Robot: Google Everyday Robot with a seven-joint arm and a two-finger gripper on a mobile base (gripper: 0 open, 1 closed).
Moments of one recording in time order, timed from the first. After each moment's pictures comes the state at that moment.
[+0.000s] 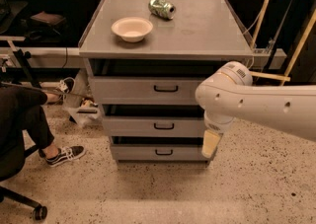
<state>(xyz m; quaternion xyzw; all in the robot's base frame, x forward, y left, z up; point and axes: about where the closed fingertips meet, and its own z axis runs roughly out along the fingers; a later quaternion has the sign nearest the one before) 0.553 -0.207 0.656 -0.47 0.87 -0.15 0.07</state>
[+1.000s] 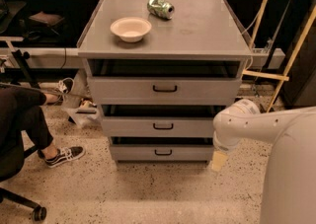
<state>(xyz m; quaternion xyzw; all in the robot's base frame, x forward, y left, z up) 0.574 -0.244 0.512 -0.56 0.82 -0.10 0.08</state>
